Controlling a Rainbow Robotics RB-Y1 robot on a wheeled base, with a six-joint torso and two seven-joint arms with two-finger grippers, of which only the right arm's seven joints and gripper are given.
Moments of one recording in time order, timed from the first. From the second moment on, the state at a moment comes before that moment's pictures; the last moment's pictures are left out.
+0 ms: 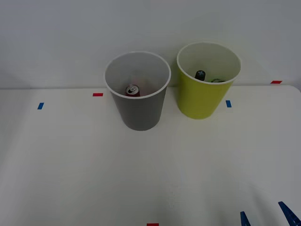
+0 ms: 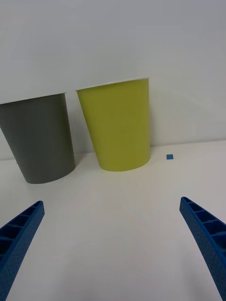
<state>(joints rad) 0.90 -0.17 -0.01 -1.68 0.34 -1.08 0.97</state>
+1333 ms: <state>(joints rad) 0.90 -0.17 -0.01 -1.68 0.34 -1.08 0.97</state>
